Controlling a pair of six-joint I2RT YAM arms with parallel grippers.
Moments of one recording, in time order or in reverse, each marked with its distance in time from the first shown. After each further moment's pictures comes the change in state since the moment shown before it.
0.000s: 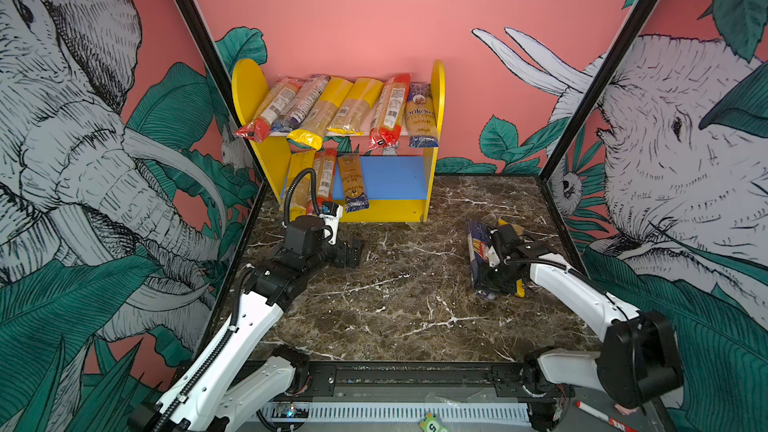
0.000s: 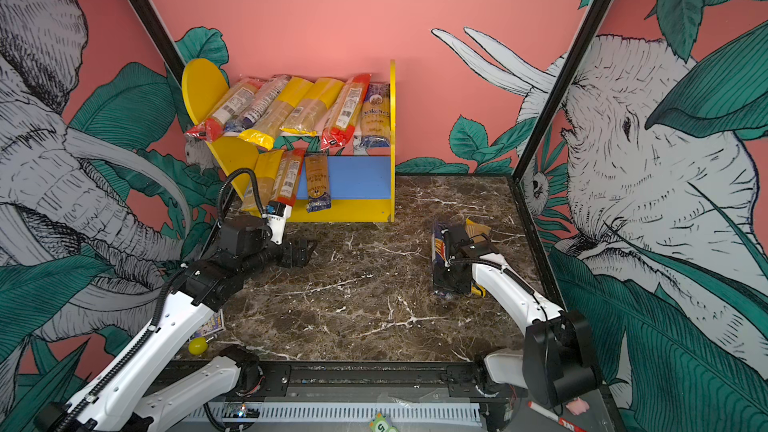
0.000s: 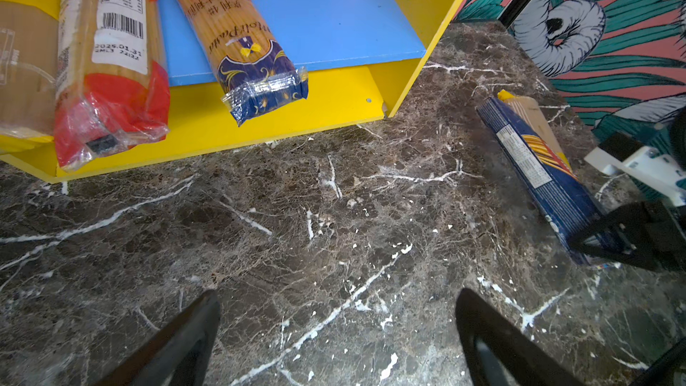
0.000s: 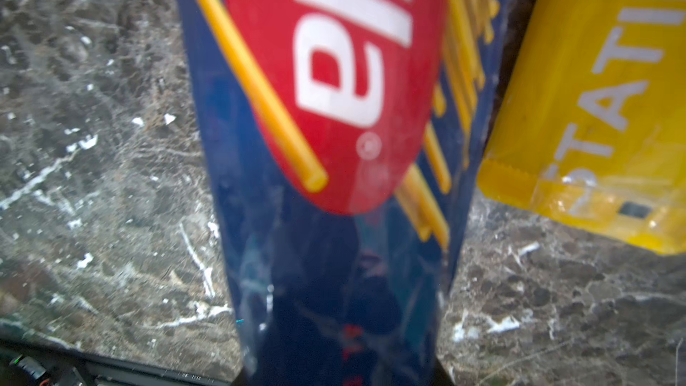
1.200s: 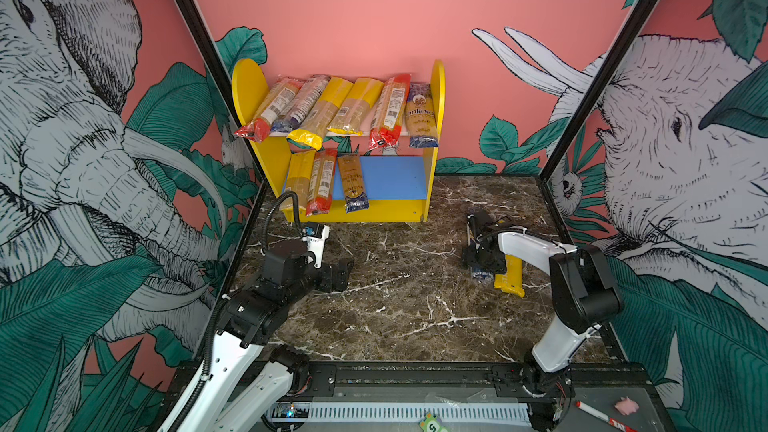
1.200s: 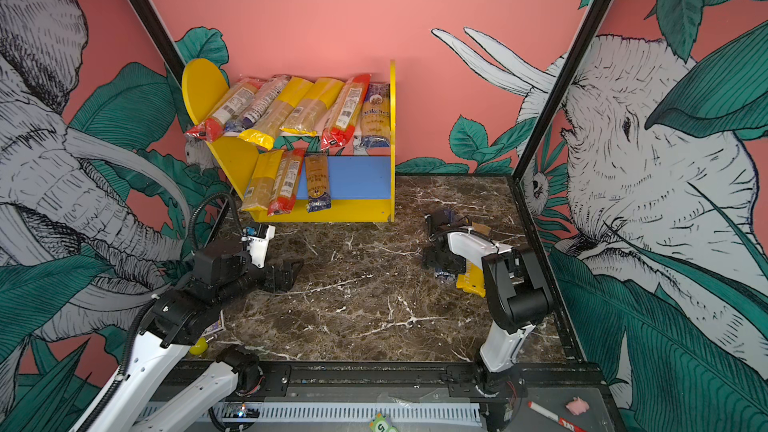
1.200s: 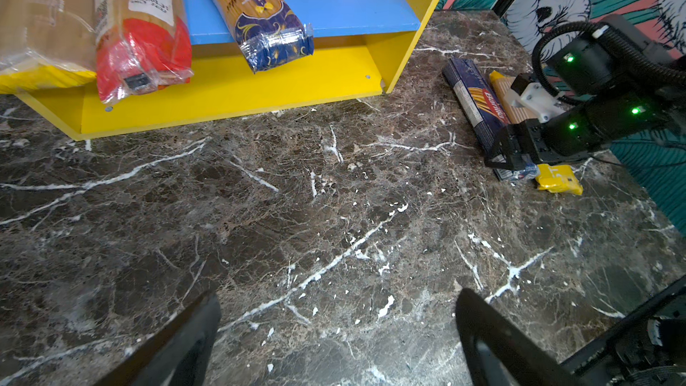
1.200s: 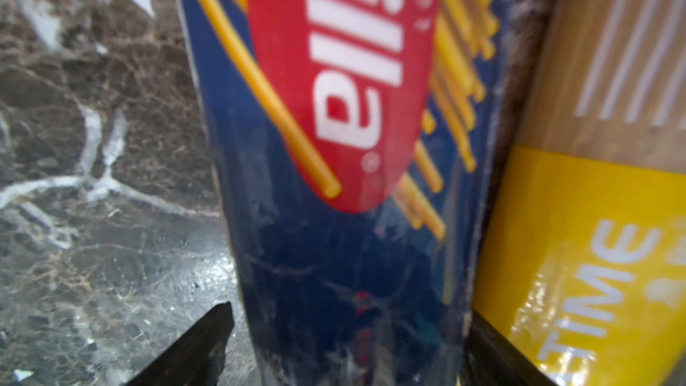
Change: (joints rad) left arm 0.007 -0.213 -0.059 -0.181 0.016 0.011; right arm 0.000 0.468 0.188 0.198 0.286 -0.002
